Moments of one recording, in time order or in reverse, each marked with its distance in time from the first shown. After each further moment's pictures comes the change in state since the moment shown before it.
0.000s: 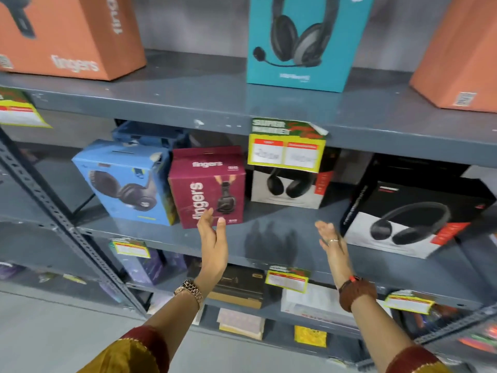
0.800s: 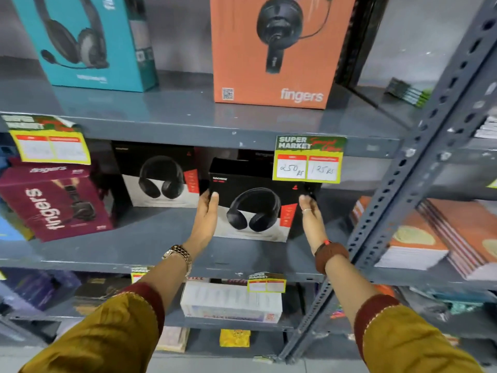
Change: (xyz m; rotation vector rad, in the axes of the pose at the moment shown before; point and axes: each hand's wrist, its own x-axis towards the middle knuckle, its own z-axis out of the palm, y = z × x) left_hand -0.100 0.070 0.302 0.040 -0.308 -0.034; right_hand 0.064 0.079 -0.271 0.398 0.096 0.284
